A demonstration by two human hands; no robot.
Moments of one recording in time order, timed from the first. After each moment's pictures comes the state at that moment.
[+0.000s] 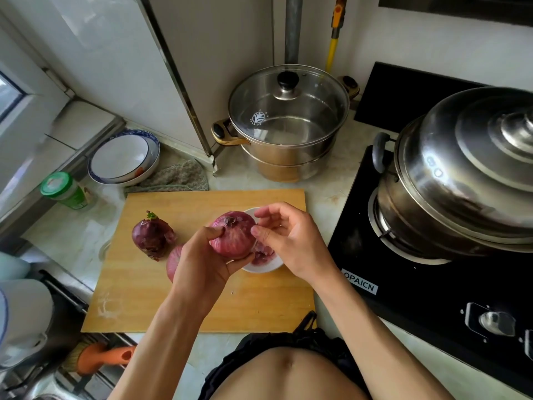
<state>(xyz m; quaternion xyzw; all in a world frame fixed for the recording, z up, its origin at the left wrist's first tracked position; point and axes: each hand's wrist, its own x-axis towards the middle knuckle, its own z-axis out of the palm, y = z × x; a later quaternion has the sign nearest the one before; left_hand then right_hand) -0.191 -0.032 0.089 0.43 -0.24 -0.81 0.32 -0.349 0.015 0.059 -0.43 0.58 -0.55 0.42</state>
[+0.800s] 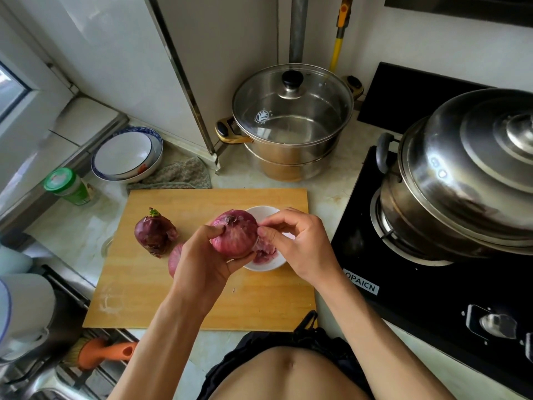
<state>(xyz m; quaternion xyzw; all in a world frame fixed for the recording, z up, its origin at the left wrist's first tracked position) -0.187 -0.031 0.086 0.43 -0.24 -0.81 0.33 -0.353 0.021 0.052 -0.47 0.58 -0.56 0.35</state>
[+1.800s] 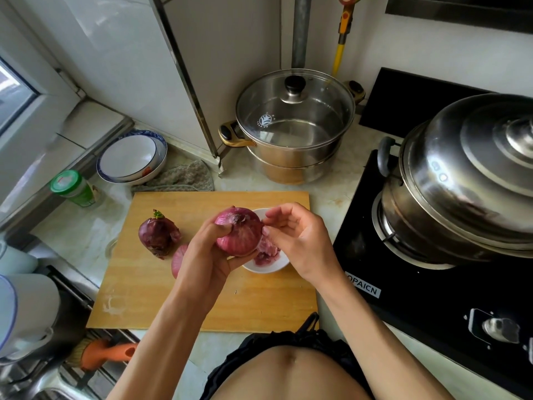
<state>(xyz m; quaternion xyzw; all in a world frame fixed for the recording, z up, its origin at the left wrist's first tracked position) -0.190 -0.033 0.091 0.47 -0.29 -0.75 0.35 -0.349 0.021 0.063 -0.40 0.56 -0.59 0.42</state>
